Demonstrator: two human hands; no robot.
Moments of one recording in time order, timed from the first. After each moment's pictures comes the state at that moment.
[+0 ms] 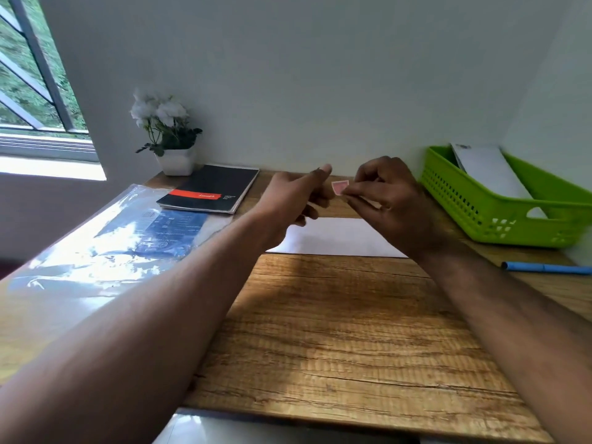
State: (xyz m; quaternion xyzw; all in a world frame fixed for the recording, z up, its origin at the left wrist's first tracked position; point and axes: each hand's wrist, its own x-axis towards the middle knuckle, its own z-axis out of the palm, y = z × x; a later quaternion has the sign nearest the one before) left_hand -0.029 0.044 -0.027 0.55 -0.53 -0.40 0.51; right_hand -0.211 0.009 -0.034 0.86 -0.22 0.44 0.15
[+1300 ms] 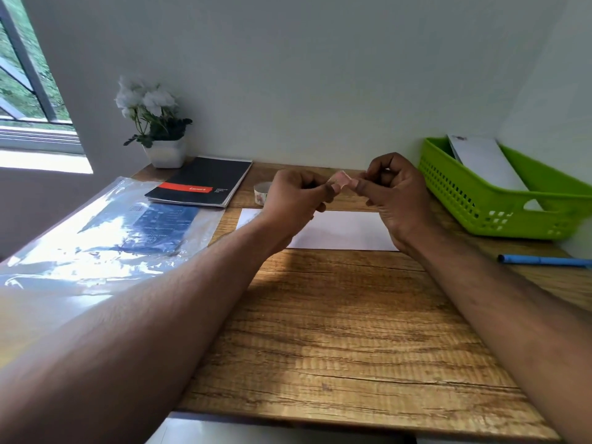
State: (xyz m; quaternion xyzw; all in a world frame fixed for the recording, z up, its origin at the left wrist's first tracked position) left_hand -0.044 0.039 -0.044 0.54 -0.57 -0.31 0.54; right_hand -0.204 0.003 -0.042 0.64 -0.35 0.58 -0.37
